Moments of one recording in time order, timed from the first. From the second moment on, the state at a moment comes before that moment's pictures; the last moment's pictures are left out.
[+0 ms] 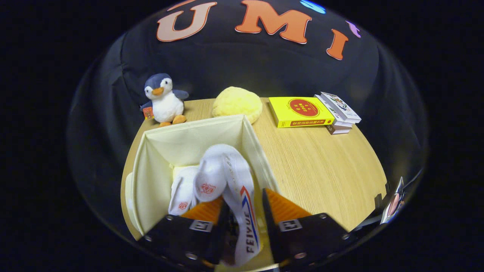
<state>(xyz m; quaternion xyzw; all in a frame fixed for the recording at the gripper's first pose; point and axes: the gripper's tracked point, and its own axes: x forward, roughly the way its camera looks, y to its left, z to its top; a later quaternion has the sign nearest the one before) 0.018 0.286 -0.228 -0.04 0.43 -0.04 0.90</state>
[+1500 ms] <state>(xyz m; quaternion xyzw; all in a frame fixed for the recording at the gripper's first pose) 0.029 0.085 0.031 0.03 0.16 0.01 0.99</state>
